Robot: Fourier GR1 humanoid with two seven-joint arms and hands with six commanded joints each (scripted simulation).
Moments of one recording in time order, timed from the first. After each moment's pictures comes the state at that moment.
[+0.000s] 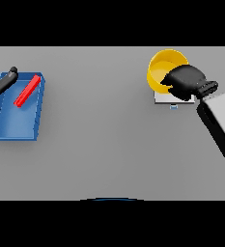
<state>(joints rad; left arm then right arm) -0.55 0.87 -0.52 -1.21 0.36 0.26 0.47 -0.74 -0.55 0.44 -1.08 0.86 0.36 -0.15</state>
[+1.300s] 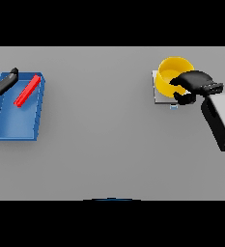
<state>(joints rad) -0.55 0.85 -0.52 -1.17 0.35 0.25 0.45 -0.80 -0.49 0.38 -0.74 0.84 0.35 -0.19</state>
